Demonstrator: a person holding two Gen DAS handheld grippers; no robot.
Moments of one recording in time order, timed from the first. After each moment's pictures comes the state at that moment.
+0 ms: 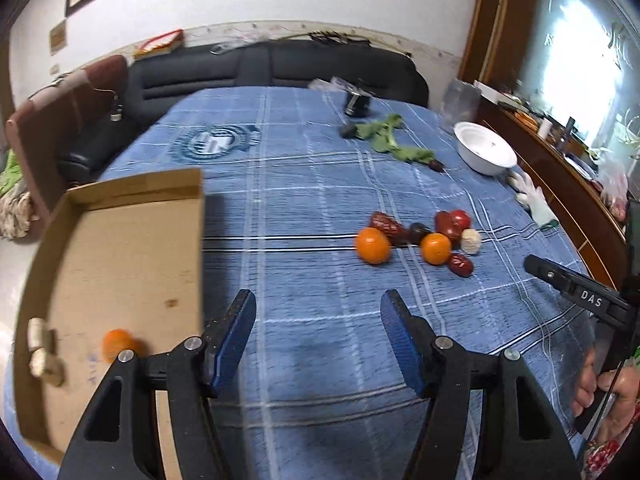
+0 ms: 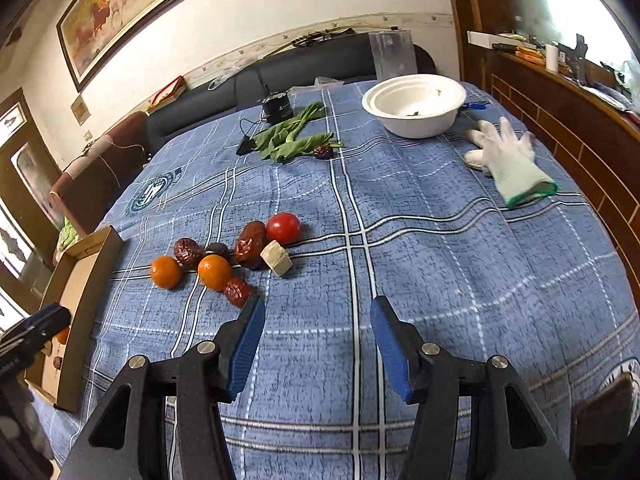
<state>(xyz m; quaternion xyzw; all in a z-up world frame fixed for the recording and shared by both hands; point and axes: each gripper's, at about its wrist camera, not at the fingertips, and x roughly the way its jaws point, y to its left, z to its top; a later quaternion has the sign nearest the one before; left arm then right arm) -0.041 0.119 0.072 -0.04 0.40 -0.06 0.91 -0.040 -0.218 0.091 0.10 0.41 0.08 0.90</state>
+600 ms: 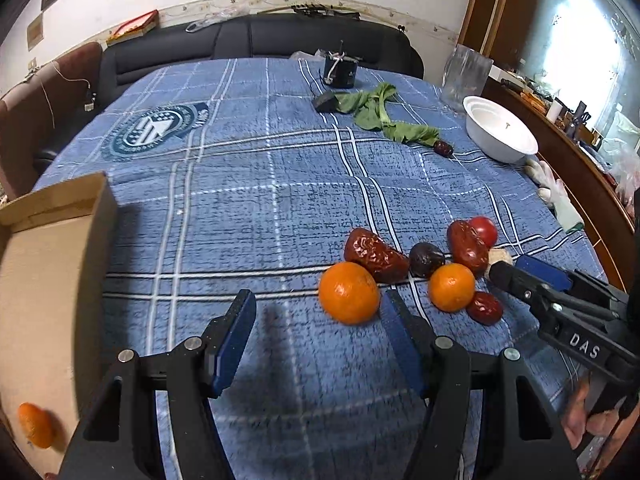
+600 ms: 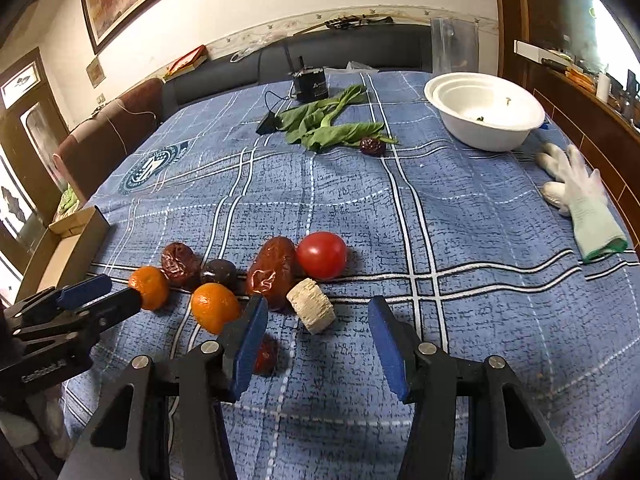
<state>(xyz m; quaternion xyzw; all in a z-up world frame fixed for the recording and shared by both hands) 0.049 0.079 0.021 -0.03 0.44 -0.08 0.90 0.026 -0.175 0.061 0.04 0.43 0.11 0.89</state>
